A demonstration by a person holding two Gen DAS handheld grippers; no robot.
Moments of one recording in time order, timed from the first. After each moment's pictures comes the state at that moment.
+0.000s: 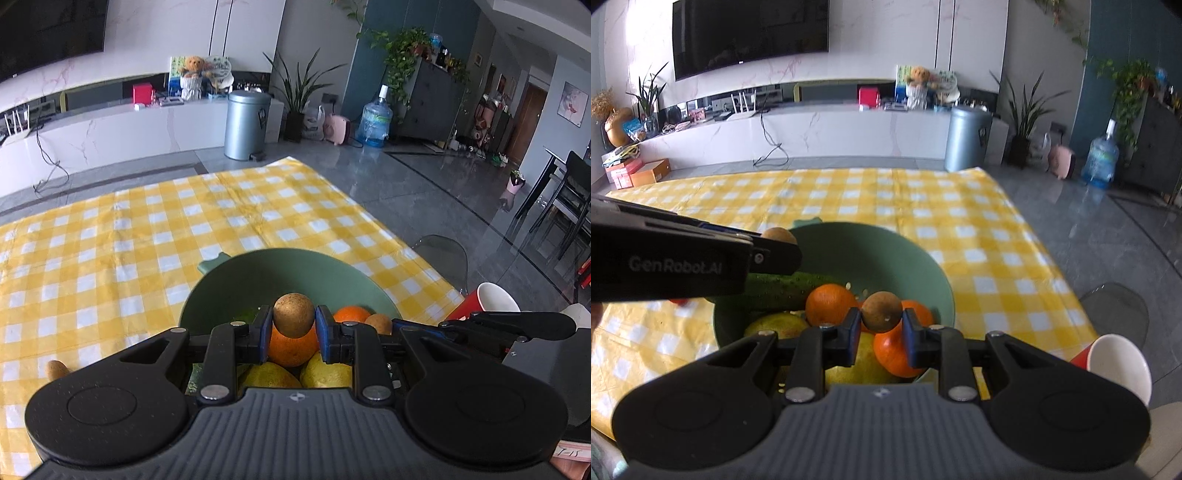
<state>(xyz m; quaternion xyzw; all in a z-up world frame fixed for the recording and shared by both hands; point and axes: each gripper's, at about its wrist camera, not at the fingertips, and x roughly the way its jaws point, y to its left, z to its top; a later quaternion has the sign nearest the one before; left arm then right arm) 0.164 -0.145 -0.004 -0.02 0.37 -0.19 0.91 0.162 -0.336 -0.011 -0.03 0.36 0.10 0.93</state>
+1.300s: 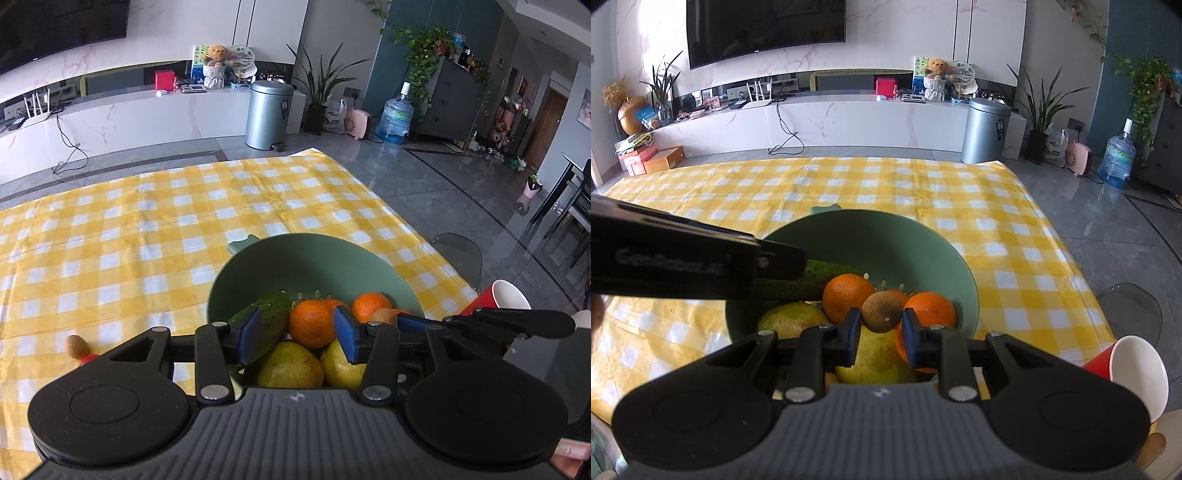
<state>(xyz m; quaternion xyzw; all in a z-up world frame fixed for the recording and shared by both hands) 0.153 -0.131 0.003 -0.03 0.38 -0.15 0.91 0.162 -0.325 -0.015 -0.05 0.37 0.12 0.92</state>
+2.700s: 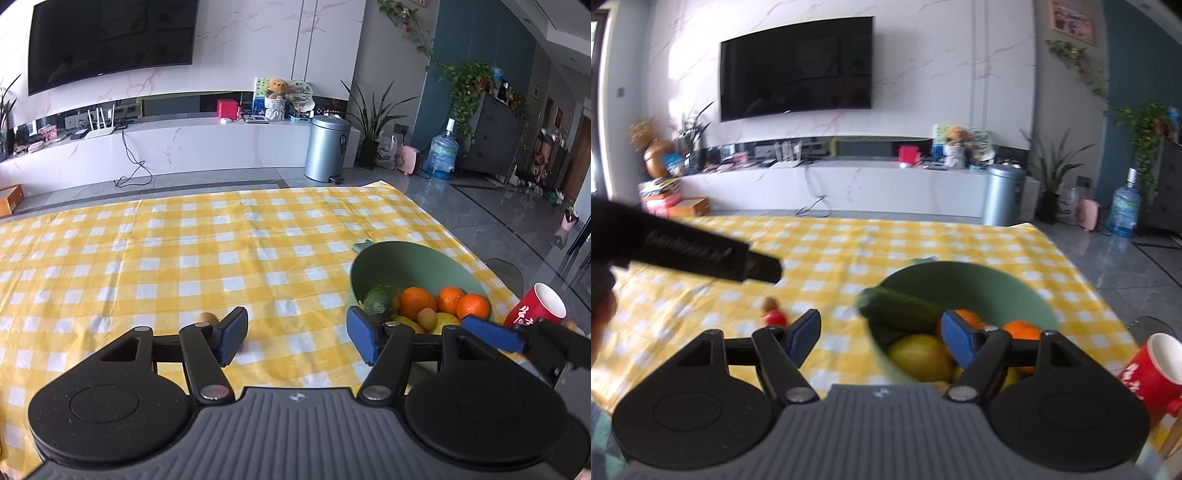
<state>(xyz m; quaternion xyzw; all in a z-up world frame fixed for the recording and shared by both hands) 0.090 -0.027 0.014 -0.04 0.33 -0.08 0.94 0.076 -0.233 -0.003 -0.04 0.26 0.16 0.95</state>
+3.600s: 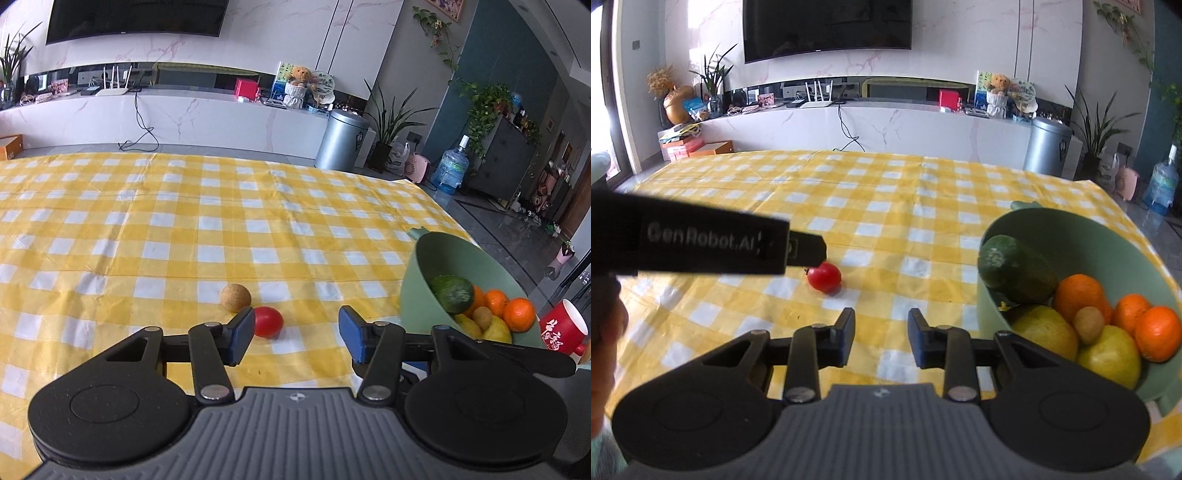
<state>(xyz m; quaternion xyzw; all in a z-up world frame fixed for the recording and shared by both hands) 0.115 0.031 -0.049 -0.11 0.34 -0.08 0.93 0.134 -0.158 -0.059 -0.05 0.34 0.19 0.92</state>
